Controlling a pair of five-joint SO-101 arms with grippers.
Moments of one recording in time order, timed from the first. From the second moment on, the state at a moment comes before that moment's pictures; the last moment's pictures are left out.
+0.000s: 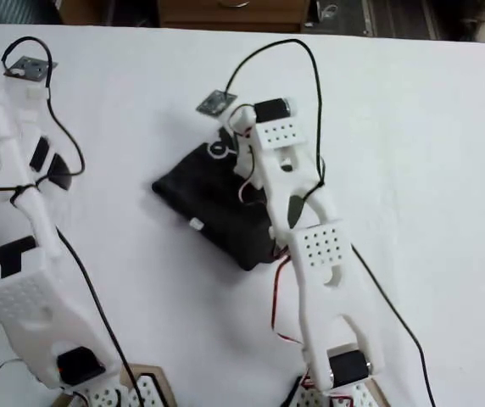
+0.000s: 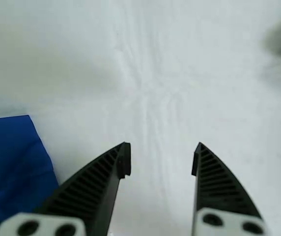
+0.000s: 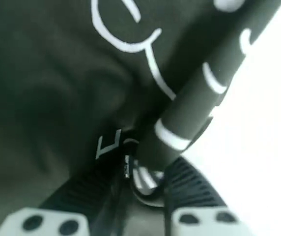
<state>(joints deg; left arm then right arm) -31.1 26.3 -32.7 100.2 -30.9 -20.7 66.2 -62.9 96.7 38.0</state>
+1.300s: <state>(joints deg) -23.5 26.3 -32.7 100.2 -30.1 10.3 48.0 -49.8 97.8 41.4</state>
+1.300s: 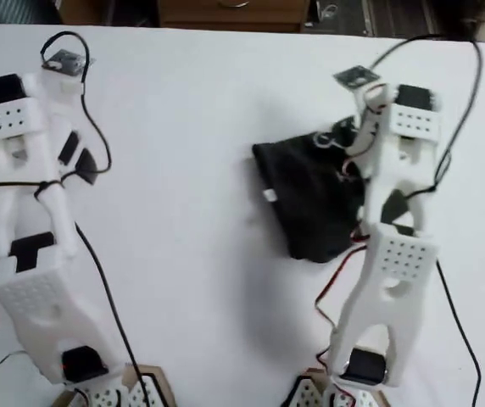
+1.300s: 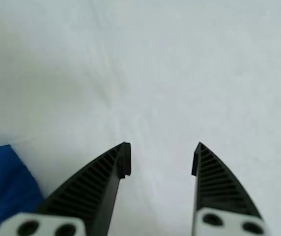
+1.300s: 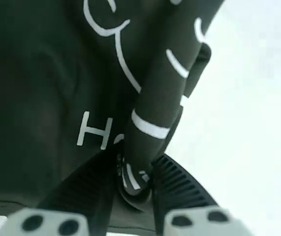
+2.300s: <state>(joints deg) -21.0 26.3 -32.7 100.3 -30.1 36.5 47.6 -52.2 91.3 54.3</state>
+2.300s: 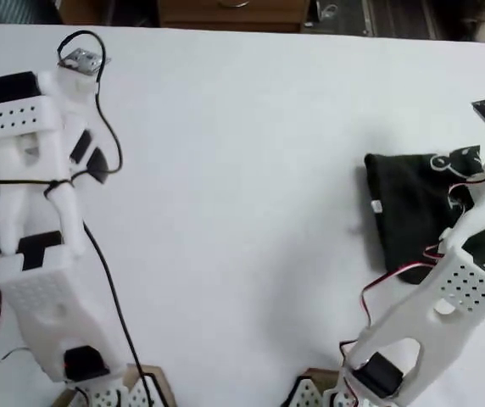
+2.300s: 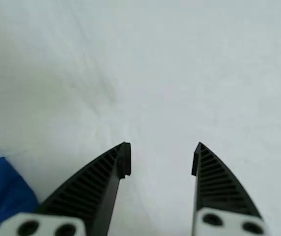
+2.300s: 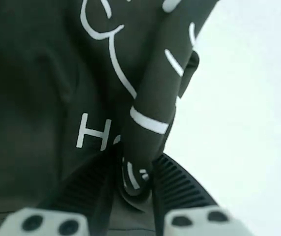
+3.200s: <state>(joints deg) -21.0 26.3 -32.7 100.7 -30.1 41.6 50.2 -52.6 84.0 56.6</state>
